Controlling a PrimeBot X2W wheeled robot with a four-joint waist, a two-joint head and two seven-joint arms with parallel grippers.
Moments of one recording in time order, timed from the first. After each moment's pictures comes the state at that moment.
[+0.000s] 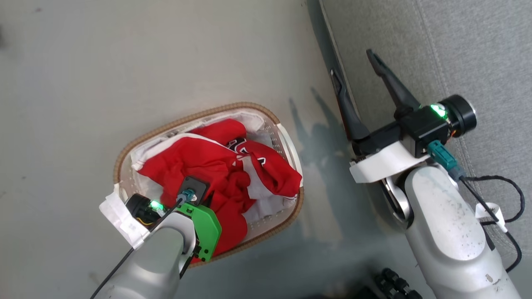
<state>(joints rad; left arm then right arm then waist) -0.72 0.05 -0.88 1.24 -0.49 -0.13 -0.25 -0.53 -0.05 0.24 0.17 0.01 0.13 -0.26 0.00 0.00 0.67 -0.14</state>
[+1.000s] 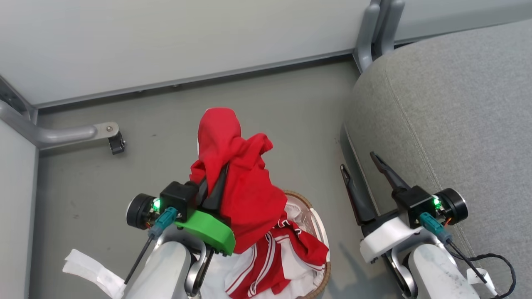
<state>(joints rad) -0.34 0.08 -0.44 0.43 -0.29 -0.11 -0.26 -0.23 -0.05 0.22 0.25 0.03 0.13 -0.26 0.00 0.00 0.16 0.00</state>
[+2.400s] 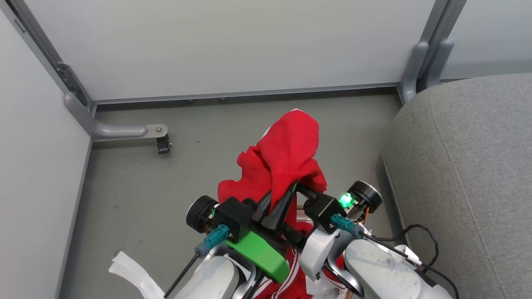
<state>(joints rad) -0.33 0.05 -0.68 0.28 -0.39 -0.13 -0.26 -0.49 -0.06 0.72 0.52 0.19 0.13 -0.26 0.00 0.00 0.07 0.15</state>
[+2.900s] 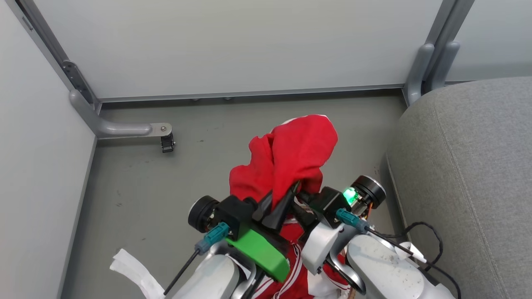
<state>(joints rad) -0.34 0.05 -0.71 0.30 -0.43 -0.13 -0.26 -0.49 -0.05 0.68 0.49 0.18 0.13 -0.26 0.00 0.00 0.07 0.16</state>
